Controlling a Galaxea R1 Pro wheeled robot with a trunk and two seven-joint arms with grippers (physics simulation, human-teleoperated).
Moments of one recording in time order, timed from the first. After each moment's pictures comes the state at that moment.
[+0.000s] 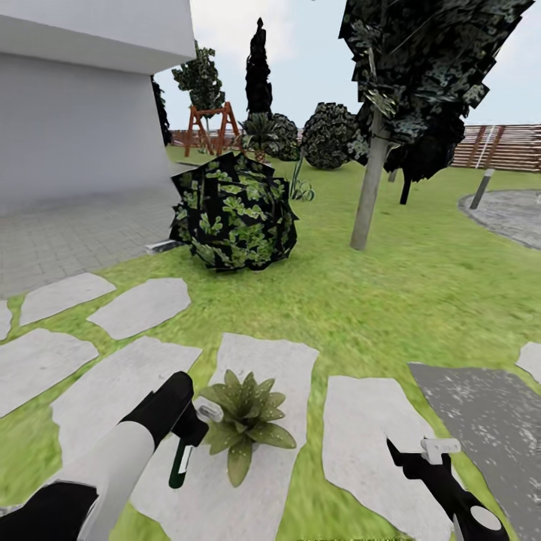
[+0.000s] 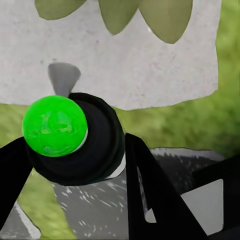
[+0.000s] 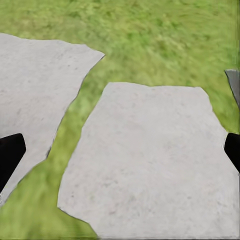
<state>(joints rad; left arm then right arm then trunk) -0.83 -0.03 -0.11 -0.48 -0.69 1.00 -0.69 -0.31 -0.04 -0.61 -0.81 0.36 -0.19 0.46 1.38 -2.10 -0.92</state>
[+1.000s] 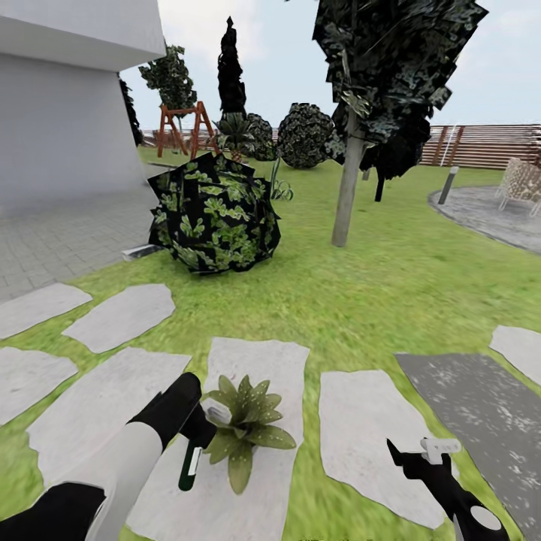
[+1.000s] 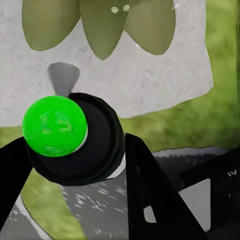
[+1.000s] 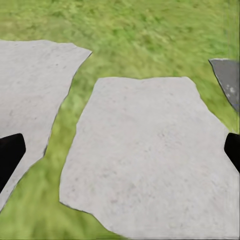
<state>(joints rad) -0.83 -0.06 -0.12 -0.48 -0.70 1.00 -0.70 -0.31 -0.04 -0.61 -0.81 0.36 -0.19 0.46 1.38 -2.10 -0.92</state>
